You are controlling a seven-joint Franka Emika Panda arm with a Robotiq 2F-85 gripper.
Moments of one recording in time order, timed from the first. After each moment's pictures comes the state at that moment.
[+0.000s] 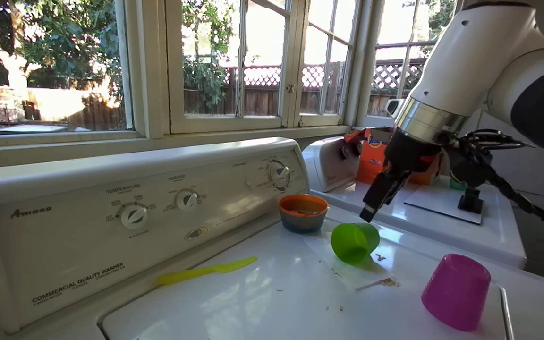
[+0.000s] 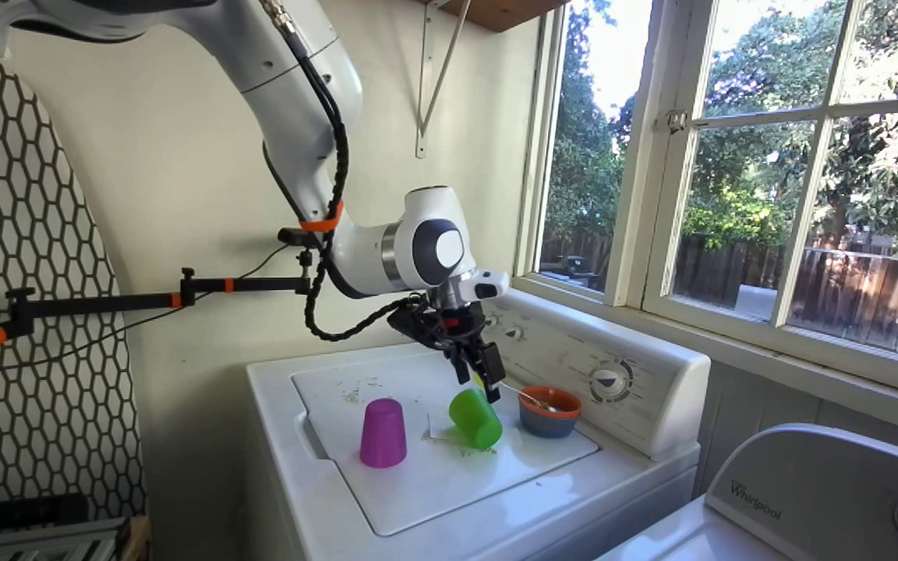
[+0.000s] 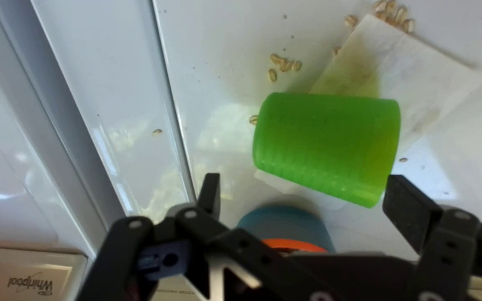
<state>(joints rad) 0.29 0.24 0.15 -2.15 -0.49 2.67 0.61</state>
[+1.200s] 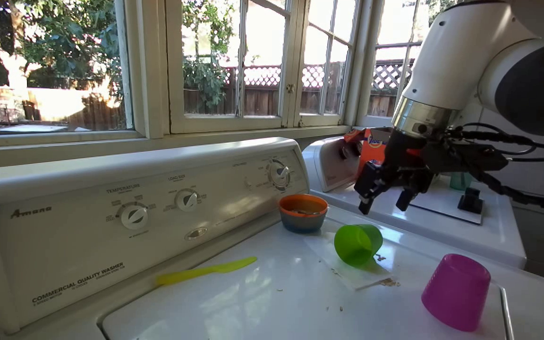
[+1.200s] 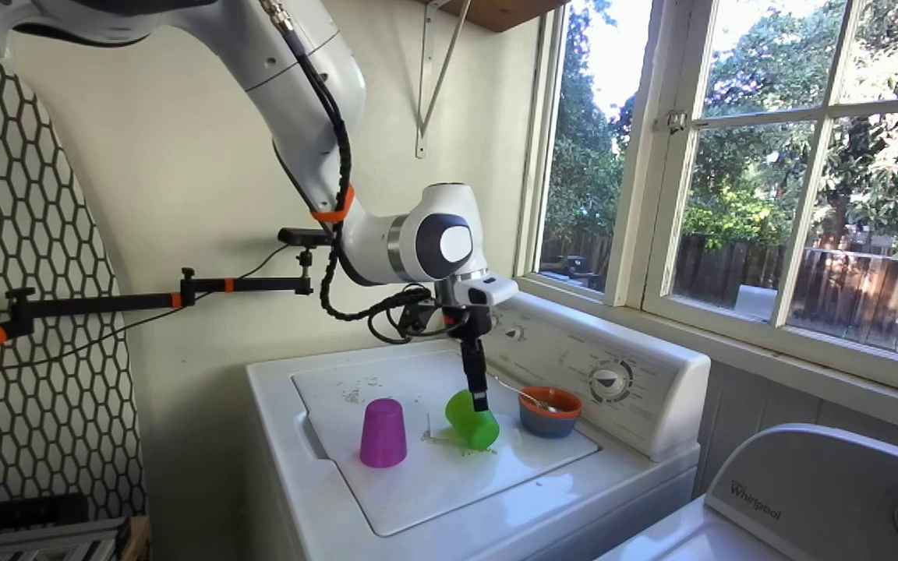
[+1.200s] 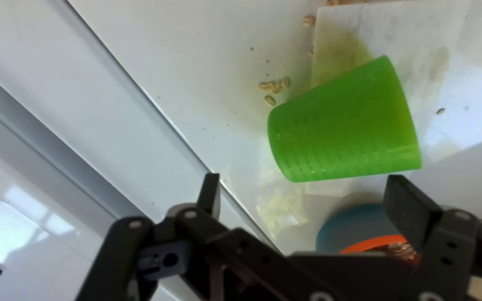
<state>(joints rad) 0.35 0.25 0.08 -2.11 -0.36 2.54 0.99</state>
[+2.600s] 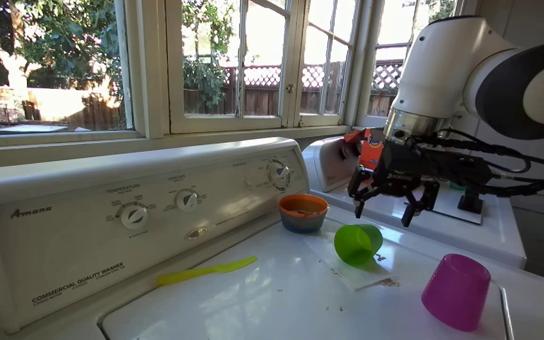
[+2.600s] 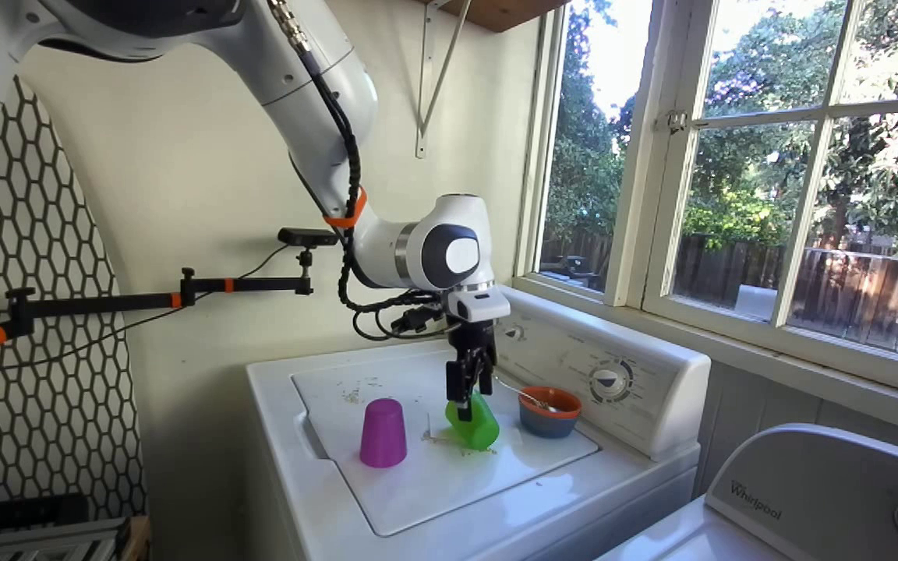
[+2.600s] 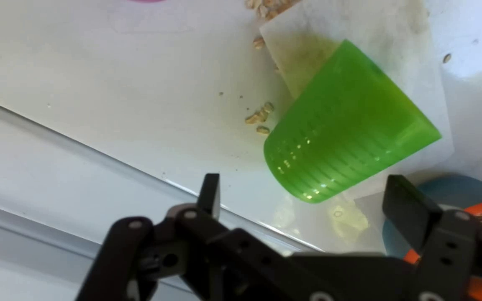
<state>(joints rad) 0.35 0.30 0.08 -2.07 -0.28 2.50 1.37</state>
